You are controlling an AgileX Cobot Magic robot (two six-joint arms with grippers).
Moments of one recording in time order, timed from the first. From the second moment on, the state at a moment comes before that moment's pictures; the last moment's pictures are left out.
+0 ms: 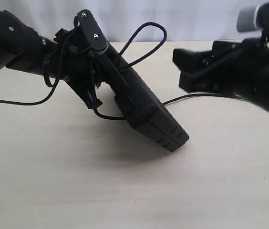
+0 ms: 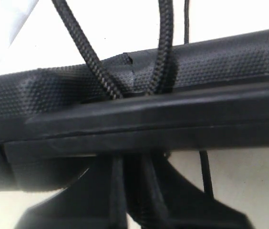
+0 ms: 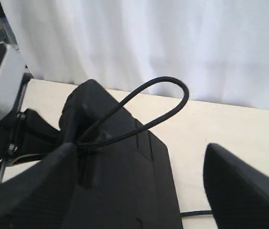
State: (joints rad) left arm -0.34 1.68 -1.03 -0.79 0.27 1.42; right arm 0.64 1.09 -0.62 0.98 -0.23 -0.77
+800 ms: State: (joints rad) left arm -0.34 1.68 -1.03 -0.79 0.27 1.42; right arm 0.24 1.84 -1.39 0.96 0.56 -0.63
